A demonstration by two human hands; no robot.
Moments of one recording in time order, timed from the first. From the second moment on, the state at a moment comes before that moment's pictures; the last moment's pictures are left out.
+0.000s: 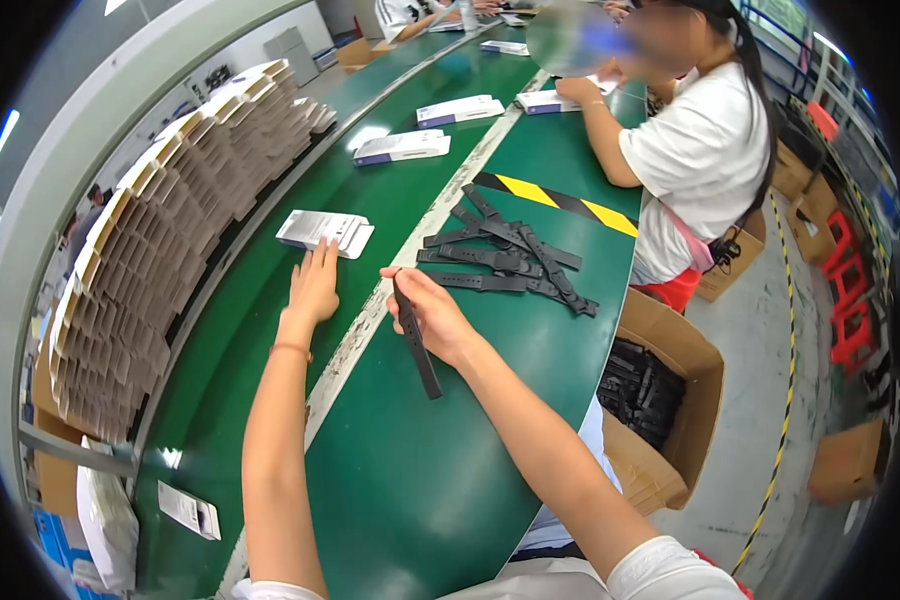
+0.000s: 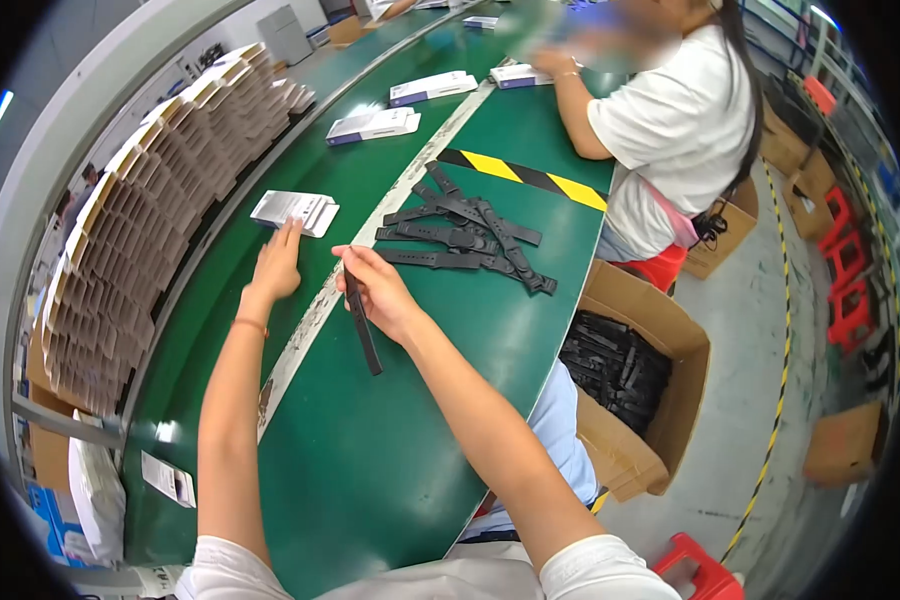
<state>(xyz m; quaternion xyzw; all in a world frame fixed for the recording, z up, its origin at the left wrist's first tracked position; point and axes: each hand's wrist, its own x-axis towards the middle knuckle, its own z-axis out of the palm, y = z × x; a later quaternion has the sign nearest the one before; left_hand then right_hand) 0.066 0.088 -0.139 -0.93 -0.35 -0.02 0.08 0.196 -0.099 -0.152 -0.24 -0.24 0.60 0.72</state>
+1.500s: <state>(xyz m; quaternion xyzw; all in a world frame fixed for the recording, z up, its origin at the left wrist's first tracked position) -0.020 -0.137 0.043 -0.70 -0.17 -0.38 -0.58 0.154 -0.184 0.076 -0.40 -0.71 -0.02 0.58</state>
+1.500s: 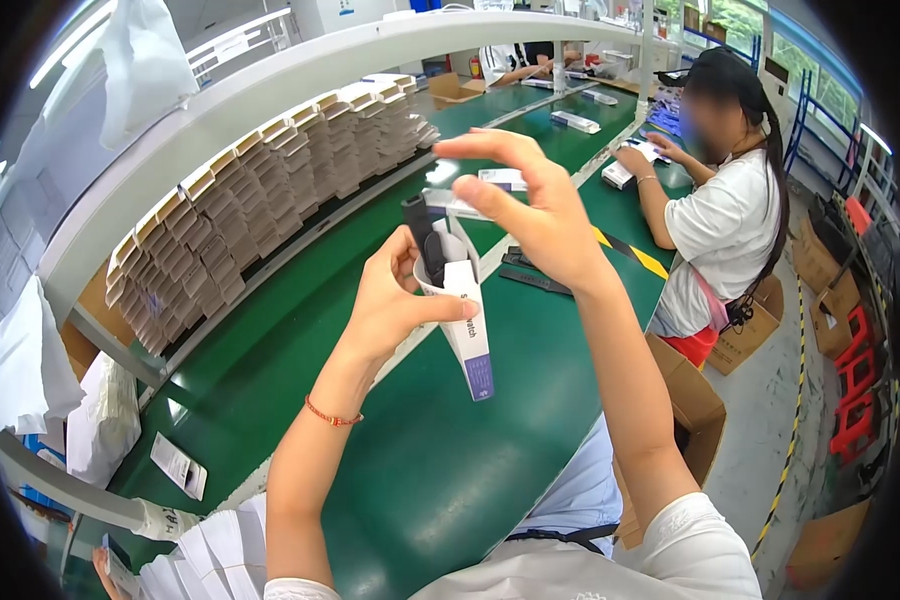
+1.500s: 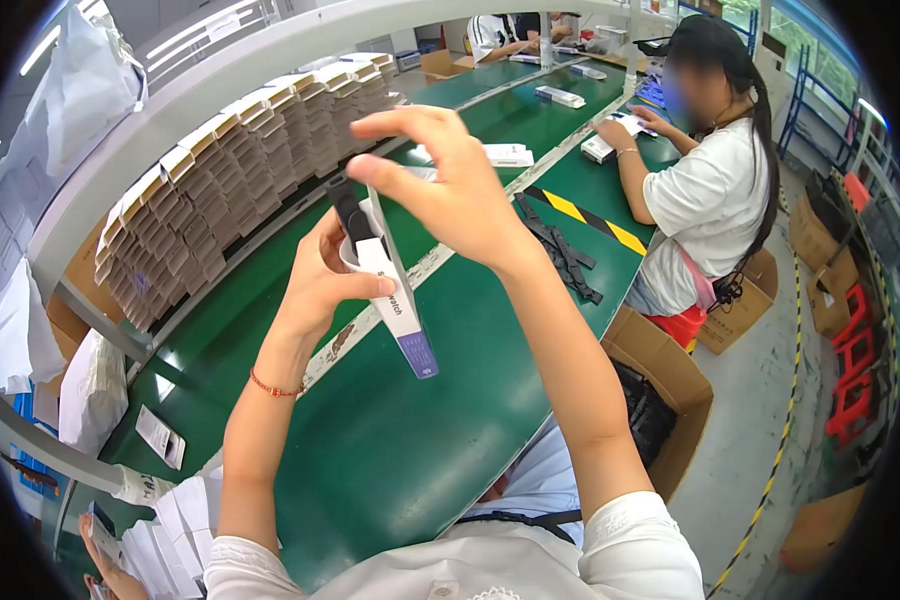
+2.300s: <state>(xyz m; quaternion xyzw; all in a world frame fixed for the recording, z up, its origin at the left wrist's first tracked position) -0.144 -0.017 -0.099 -0.81 -0.54 0.17 0.15 0.288 -0.182 -0.136 -0.82 -0.52 -0.10 0.19</state>
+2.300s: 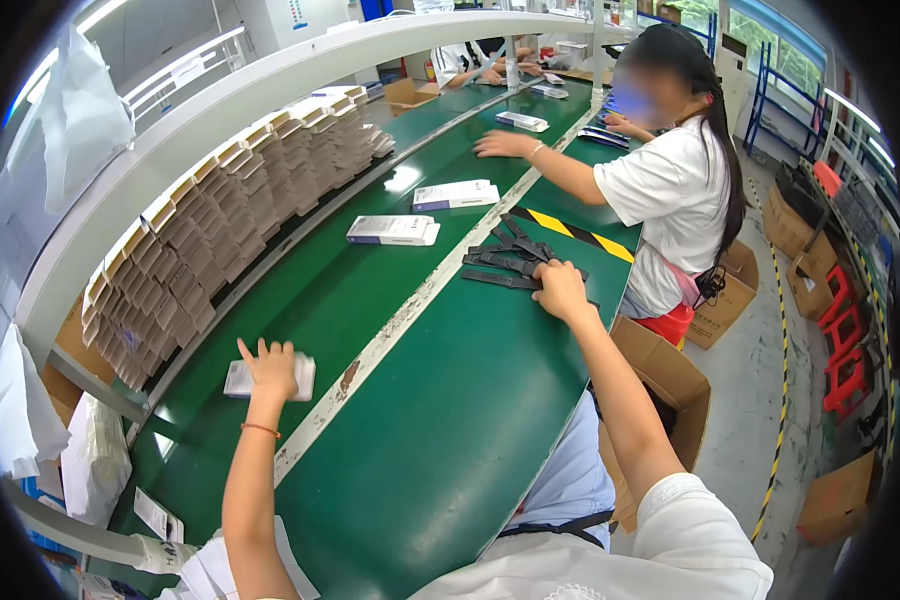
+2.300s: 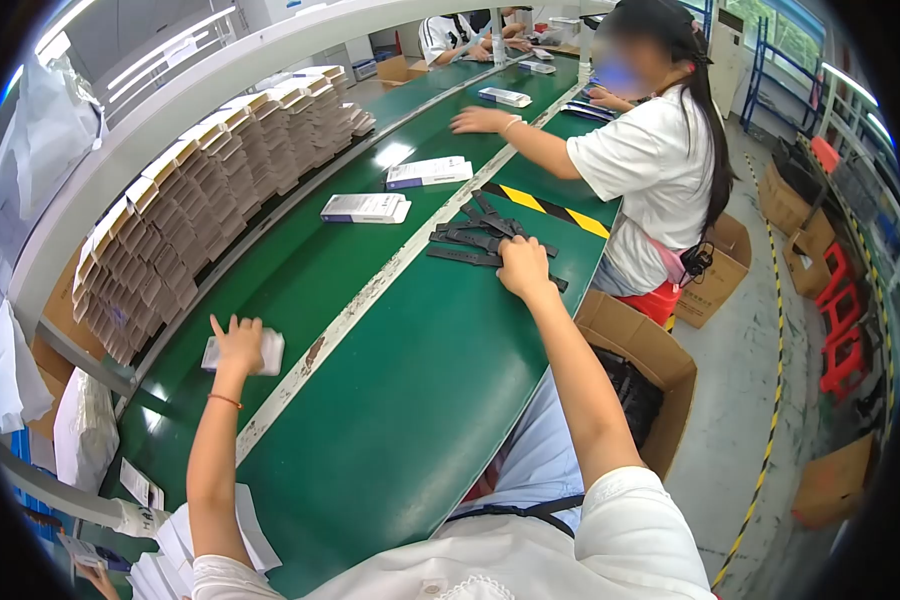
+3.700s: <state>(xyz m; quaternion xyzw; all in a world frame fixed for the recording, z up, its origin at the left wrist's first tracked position) 0.021 -0.066 -0.005 -0.83 -0.35 -0.34 -0.25 0.198 -0.172 0.025 -0.25 -0.57 0.22 0.75</state>
